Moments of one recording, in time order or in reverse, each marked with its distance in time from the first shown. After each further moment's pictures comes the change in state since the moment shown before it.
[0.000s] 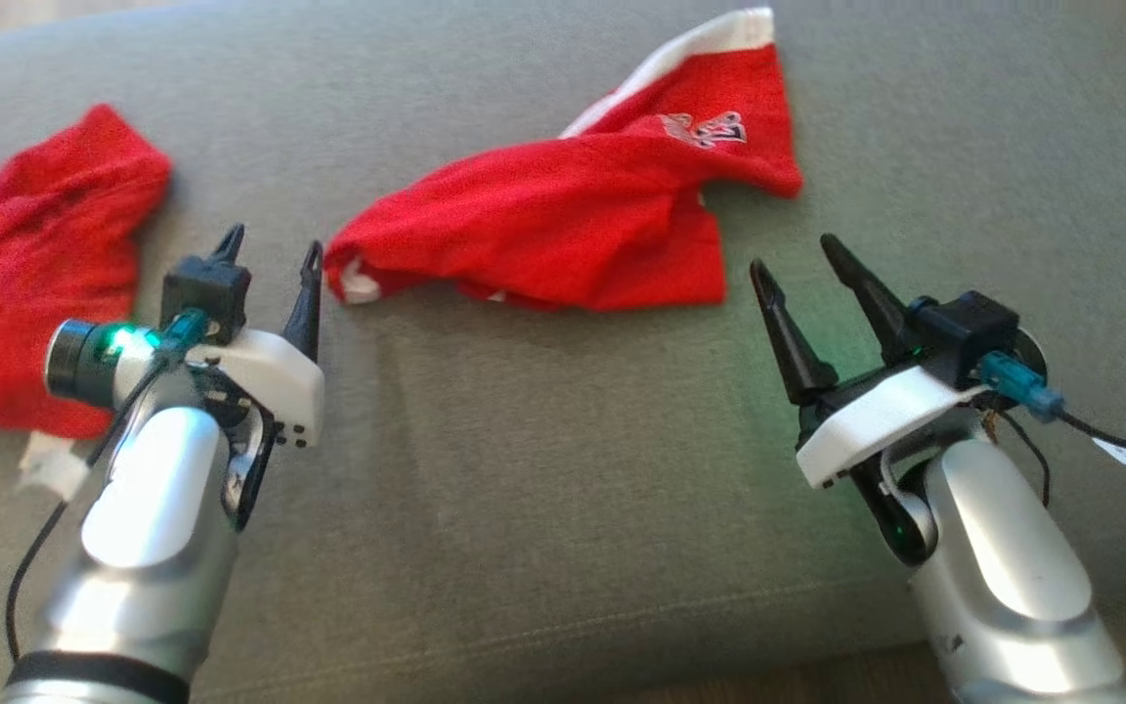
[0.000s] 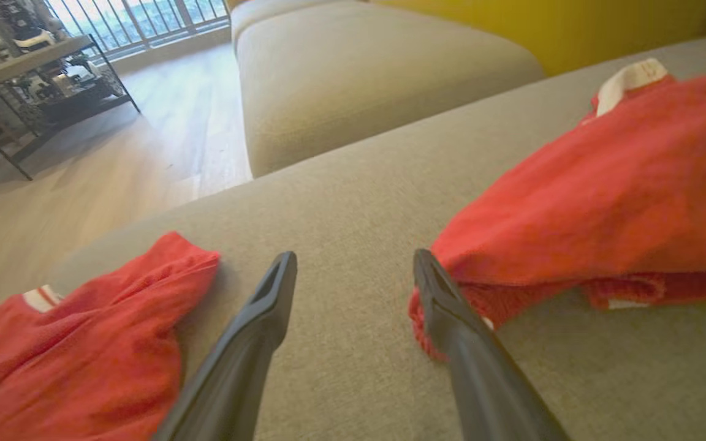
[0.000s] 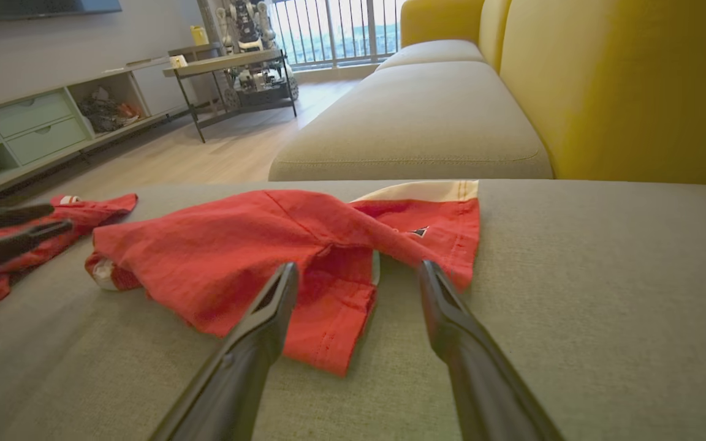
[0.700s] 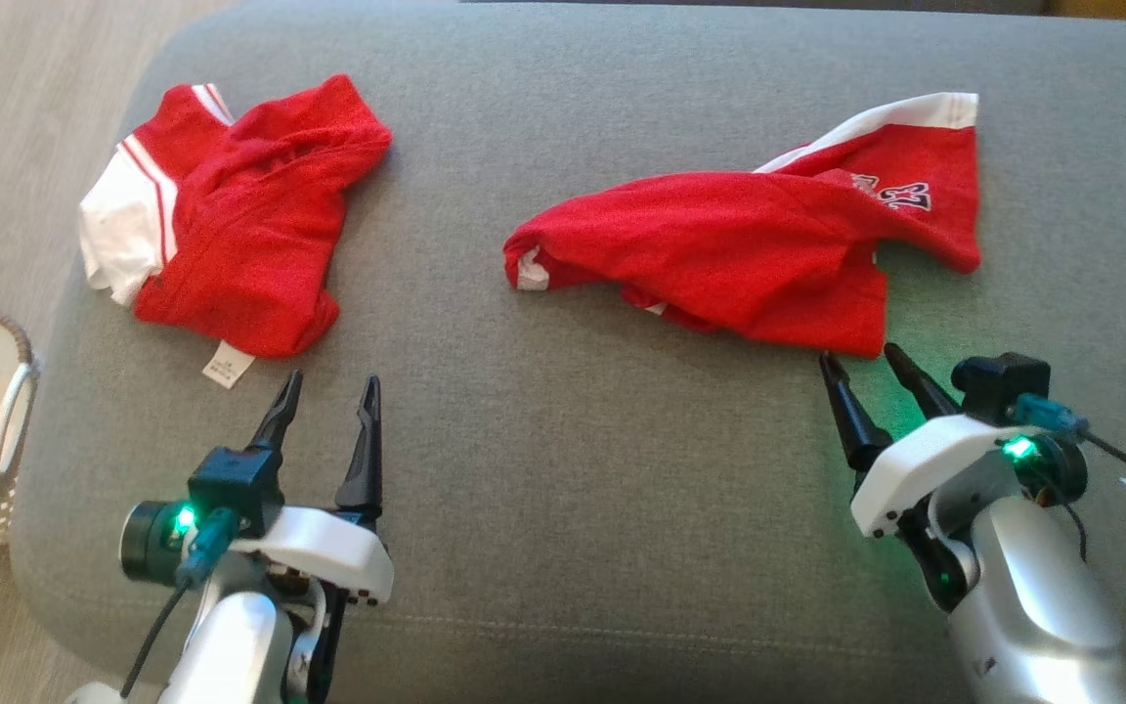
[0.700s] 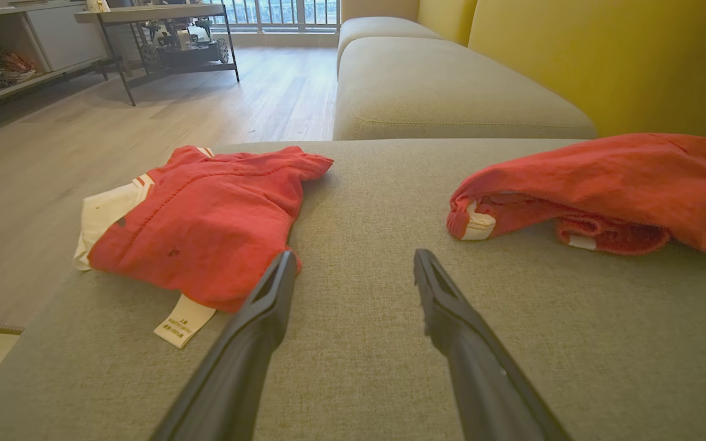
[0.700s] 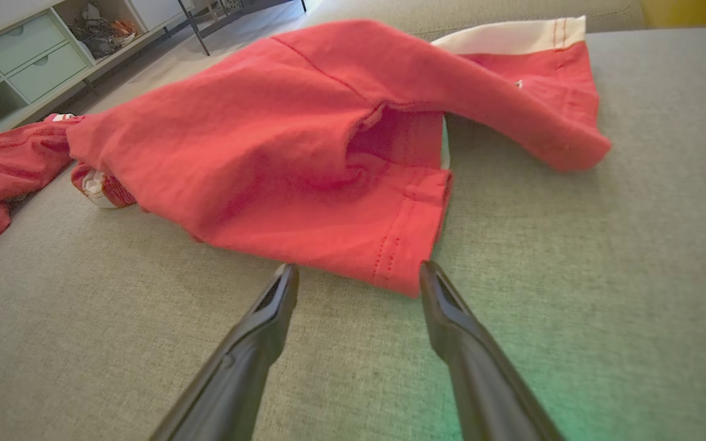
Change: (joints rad) left arm 0.451 -0.076 0.081 -0.478 -0.074 0.071 -0.021; right arm 0.035 0.001 -0.156 0.225 0.015 0.000 0.109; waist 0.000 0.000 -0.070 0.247
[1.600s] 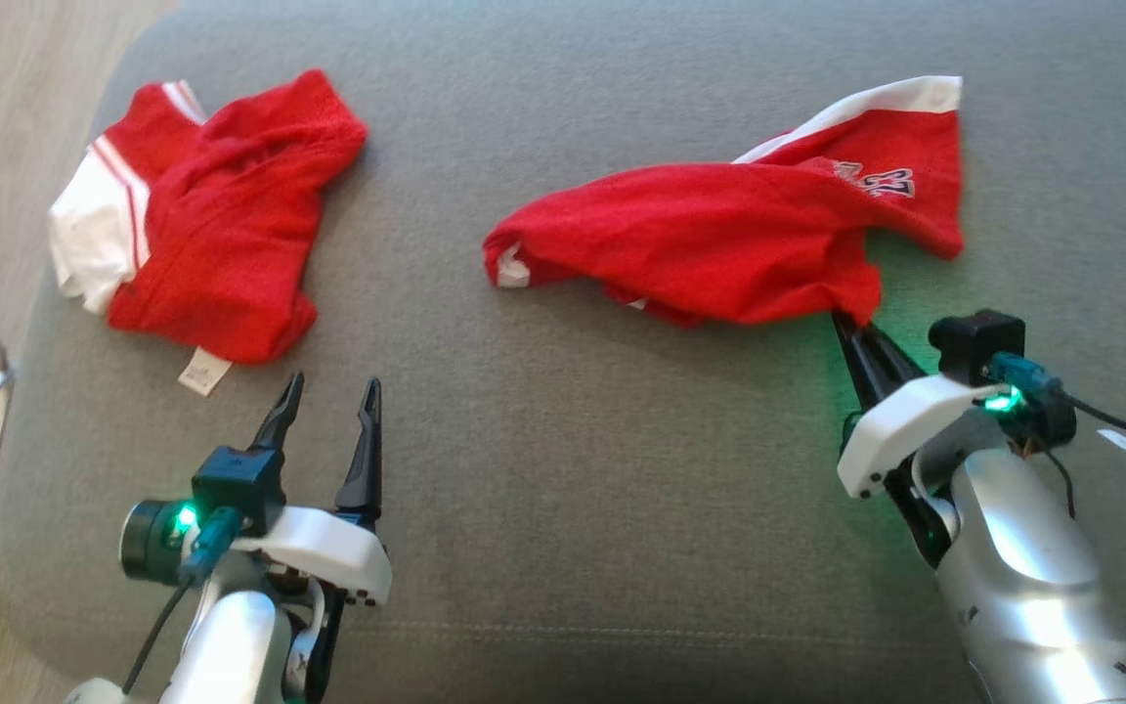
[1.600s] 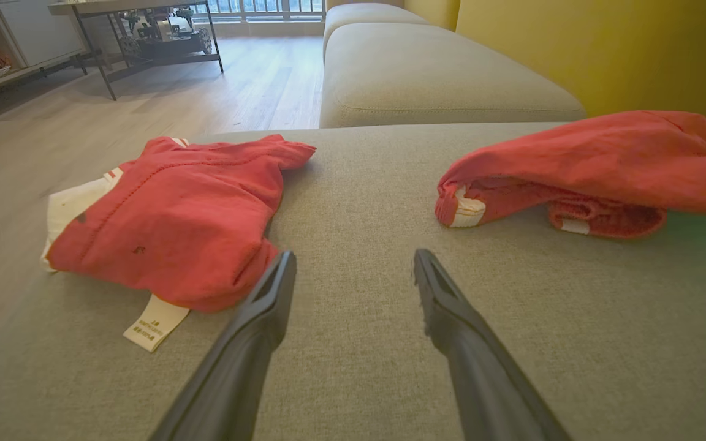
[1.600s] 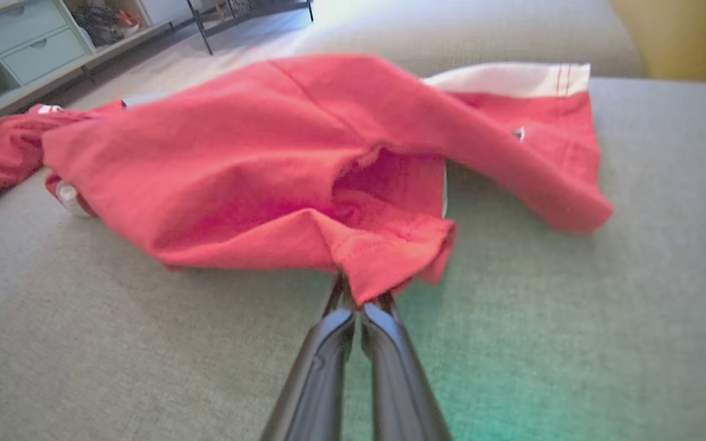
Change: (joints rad) left arm -0.004 -0.028 0.038 0.028 0.051 -0.037 0.000; right arm -0.154 -0.008 0.035 0.205 -0.081 0.000 -0.115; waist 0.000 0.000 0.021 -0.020
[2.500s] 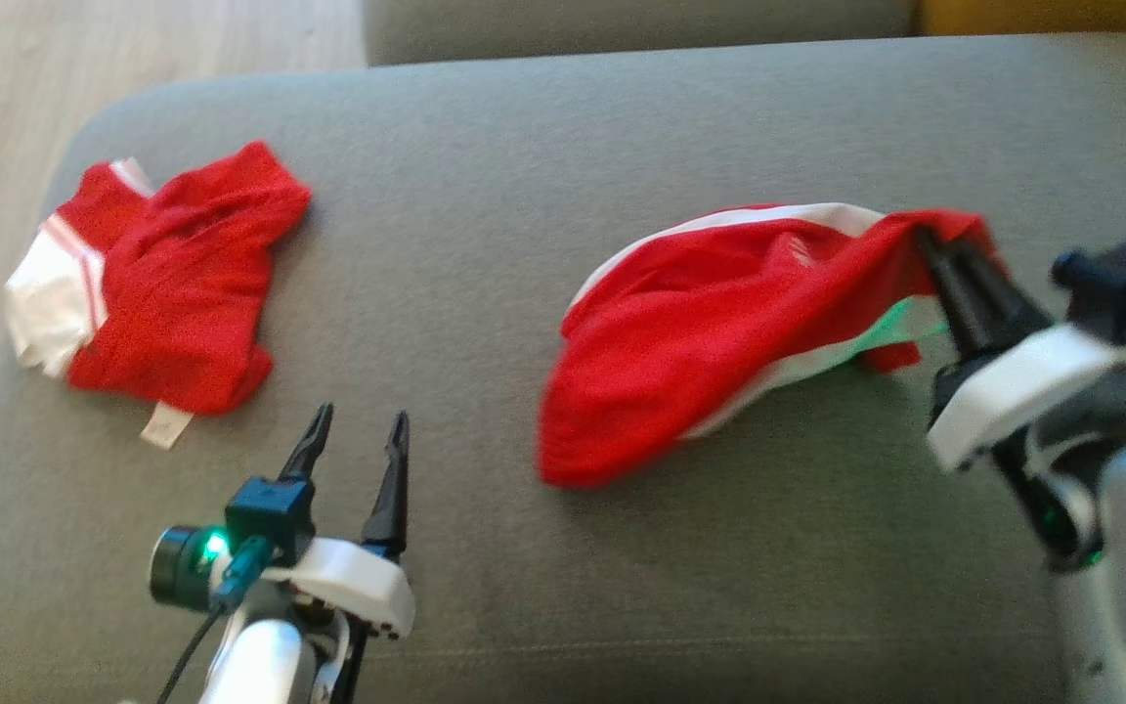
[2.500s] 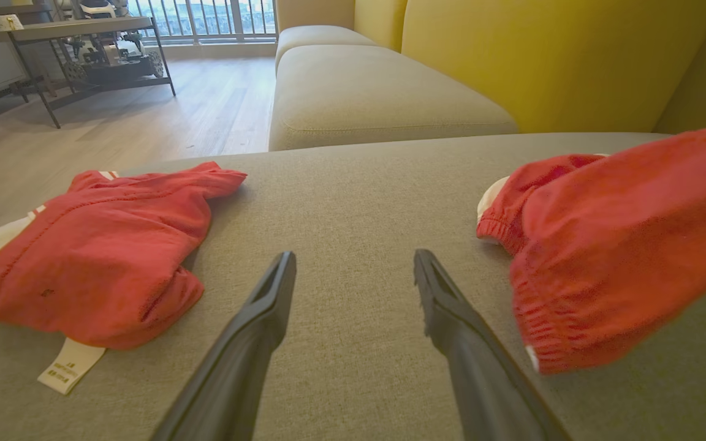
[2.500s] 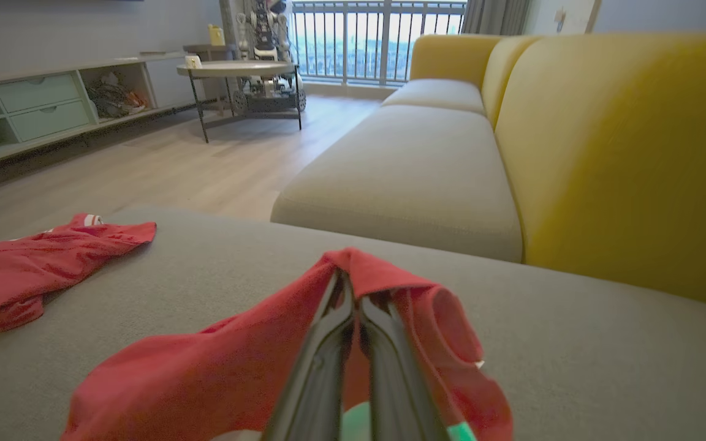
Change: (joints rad) left arm 0.054 -0.029 -0.002 -0.008 0.036 -0.017 0.000; right arm 0.270 -0.072 -0.033 -0.912 0.081 0.000 0.442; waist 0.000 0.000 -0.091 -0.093
